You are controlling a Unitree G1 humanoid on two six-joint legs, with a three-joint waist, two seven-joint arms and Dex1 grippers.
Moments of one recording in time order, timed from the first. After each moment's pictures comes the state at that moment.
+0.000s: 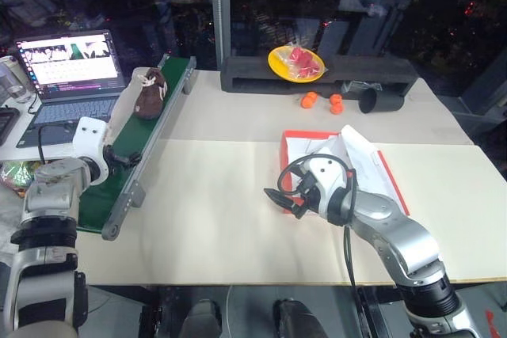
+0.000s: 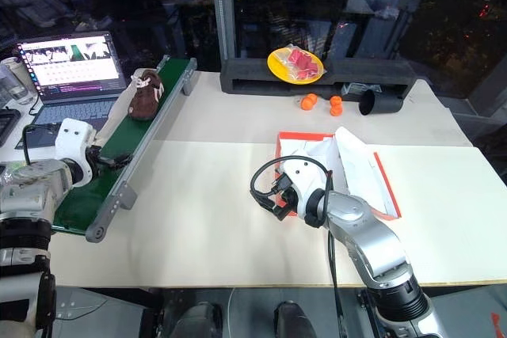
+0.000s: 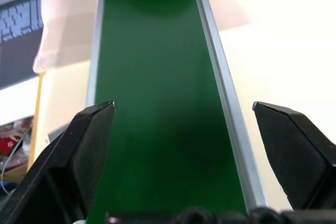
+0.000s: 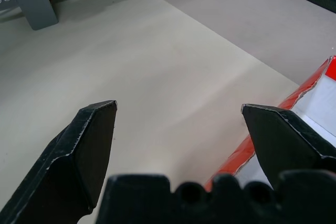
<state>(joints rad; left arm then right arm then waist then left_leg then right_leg) -0.63 0.75 0.19 0.49 -0.16 0.53 -0.58 -0.35 -0.46 0.19 -0.49 0.33 0.80 0.45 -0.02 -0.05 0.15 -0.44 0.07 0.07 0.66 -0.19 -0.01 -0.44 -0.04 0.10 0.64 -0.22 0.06</state>
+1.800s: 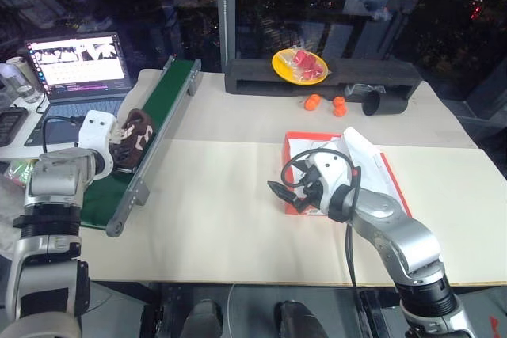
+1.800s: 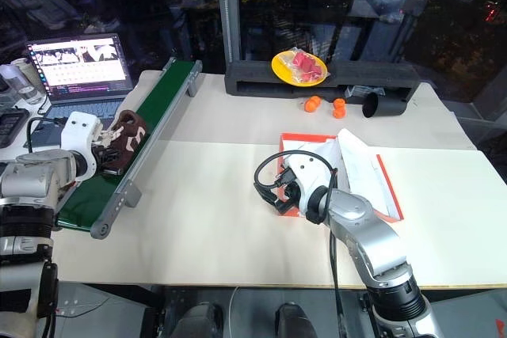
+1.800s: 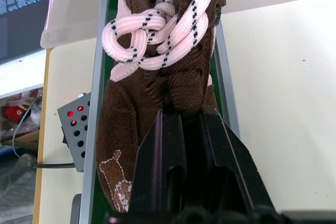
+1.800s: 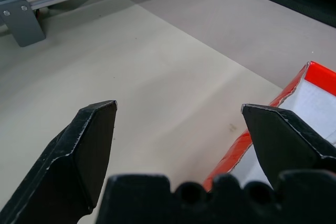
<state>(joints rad) -0.69 0.72 0.15 0.42 -0.12 0.74 -0.52 -0.35 -0.42 0.14 -0.49 0.33 0.83 0.40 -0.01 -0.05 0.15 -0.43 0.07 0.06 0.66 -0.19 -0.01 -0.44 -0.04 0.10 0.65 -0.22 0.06</state>
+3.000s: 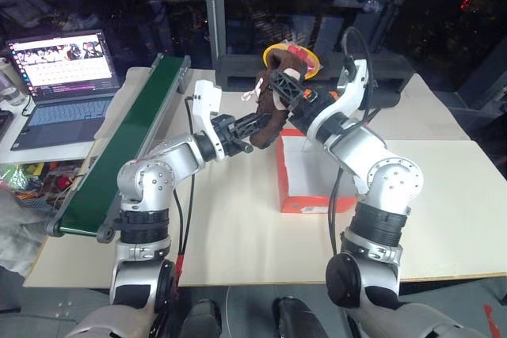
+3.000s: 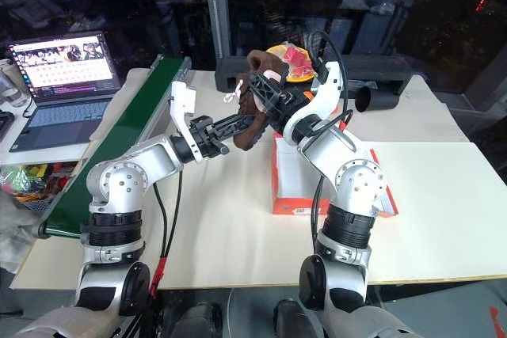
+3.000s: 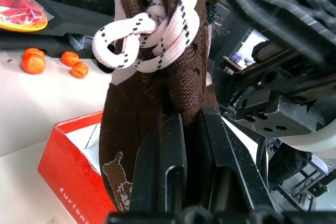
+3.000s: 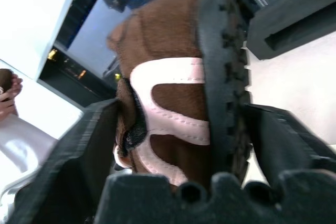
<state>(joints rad) -0.75 0.21 0.12 -0.04 -0.69 0.91 -0.53 -0.82 0.04 -0.40 -0.18 0.99 1.01 -0.24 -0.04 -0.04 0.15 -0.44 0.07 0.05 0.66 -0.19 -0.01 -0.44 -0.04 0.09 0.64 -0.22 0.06</state>
